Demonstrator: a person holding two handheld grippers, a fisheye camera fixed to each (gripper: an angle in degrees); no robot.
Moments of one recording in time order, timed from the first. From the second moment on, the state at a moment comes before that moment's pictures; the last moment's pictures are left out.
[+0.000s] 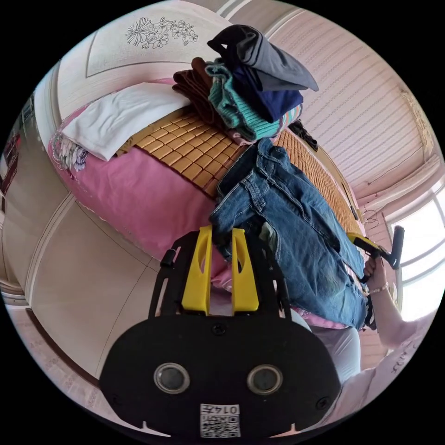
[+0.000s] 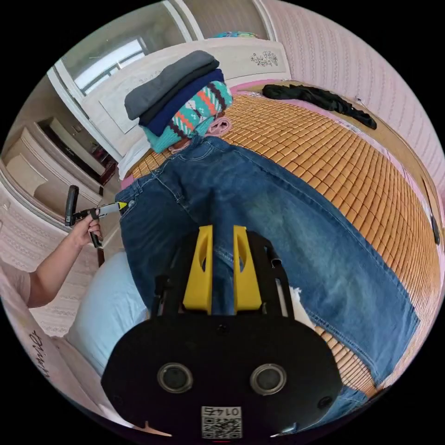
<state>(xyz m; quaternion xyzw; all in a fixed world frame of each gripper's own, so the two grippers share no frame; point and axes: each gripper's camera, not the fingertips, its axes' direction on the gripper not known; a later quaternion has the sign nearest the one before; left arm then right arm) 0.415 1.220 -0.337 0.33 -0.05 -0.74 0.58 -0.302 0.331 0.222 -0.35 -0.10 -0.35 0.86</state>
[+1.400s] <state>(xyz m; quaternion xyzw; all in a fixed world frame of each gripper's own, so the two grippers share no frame) 0.275 1.174 -0.548 0.48 -0.05 -0.67 0.57 -0.010 -0.116 -0.098 -0.13 0.11 0.02 0.99</state>
